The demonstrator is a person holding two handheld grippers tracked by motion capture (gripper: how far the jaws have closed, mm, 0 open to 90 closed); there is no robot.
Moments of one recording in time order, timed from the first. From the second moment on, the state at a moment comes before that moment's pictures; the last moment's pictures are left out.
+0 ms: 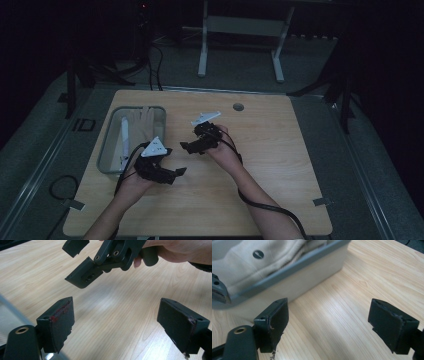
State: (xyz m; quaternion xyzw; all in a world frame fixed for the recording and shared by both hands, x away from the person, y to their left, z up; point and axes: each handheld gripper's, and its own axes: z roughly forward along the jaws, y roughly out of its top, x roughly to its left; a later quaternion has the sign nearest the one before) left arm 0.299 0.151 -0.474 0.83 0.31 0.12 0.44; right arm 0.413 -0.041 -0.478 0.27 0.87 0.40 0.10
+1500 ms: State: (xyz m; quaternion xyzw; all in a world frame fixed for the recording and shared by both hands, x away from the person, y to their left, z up) left arm 0.291 0.086 -0.550 0.85 0.25 0.06 0.45; right arm 0.376 -0.129 -0.550 0.27 0.87 0.40 0.11
